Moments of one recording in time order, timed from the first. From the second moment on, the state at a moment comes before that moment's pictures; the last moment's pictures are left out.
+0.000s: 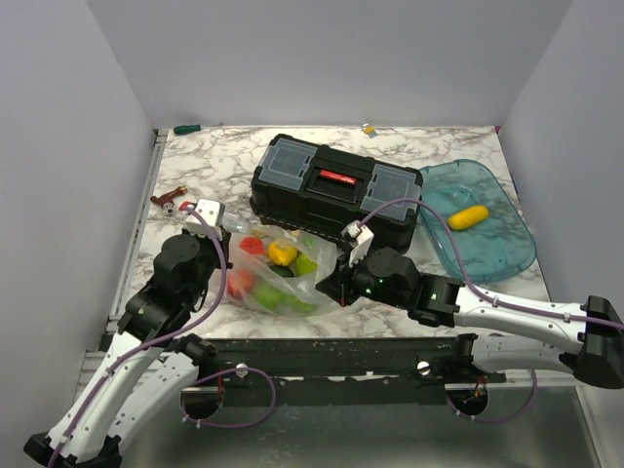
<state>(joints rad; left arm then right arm) -0.53 0.56 0.76 -0.50 -0.28 -0.11 1.16 1.08 0.73 0.02 0.08 0.55</state>
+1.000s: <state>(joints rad) -0.53 0.32 0.62 -0.41 -0.05 -0.06 1.15 1.08 1.13 -0.59 0.30 0.61</state>
